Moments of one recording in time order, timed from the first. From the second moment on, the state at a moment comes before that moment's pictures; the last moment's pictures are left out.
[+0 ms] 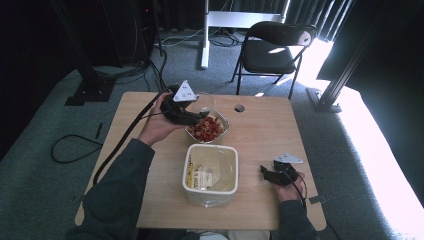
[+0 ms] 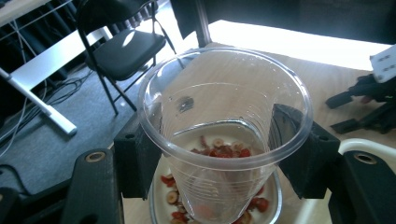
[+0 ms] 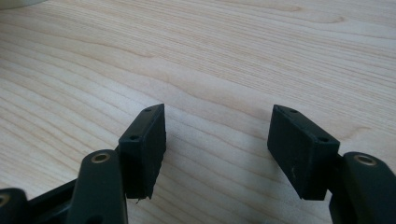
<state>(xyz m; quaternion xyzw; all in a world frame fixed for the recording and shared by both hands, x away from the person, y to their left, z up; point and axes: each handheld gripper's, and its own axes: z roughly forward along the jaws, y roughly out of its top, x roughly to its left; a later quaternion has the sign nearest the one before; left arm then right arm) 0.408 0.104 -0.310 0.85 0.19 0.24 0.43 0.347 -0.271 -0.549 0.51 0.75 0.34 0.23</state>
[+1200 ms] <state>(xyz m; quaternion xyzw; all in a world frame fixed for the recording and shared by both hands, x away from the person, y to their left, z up) 0.322 0.106 -0.348 0.86 0.18 0.17 0.45 0.347 -0.270 -0.549 0.51 0.75 0.34 0.23</state>
